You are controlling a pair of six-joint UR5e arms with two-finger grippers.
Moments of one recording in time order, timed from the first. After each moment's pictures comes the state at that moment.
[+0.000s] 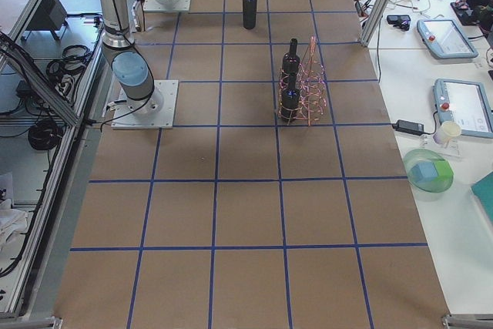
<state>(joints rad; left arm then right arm) -1.54 -1.53 -1.53 -1.55 1.64 0.00 2.16 -1.29 1.33 -1.67 -1.56 0.86</state>
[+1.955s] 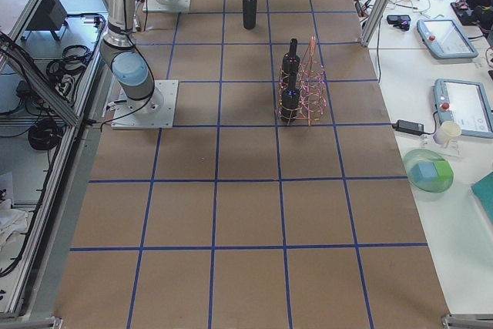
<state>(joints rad) -1.24 -1.49 -1.52 -1.61 1.62 0.24 2.21 -1.13 1.33 -1.76 -1.57 0.84</state>
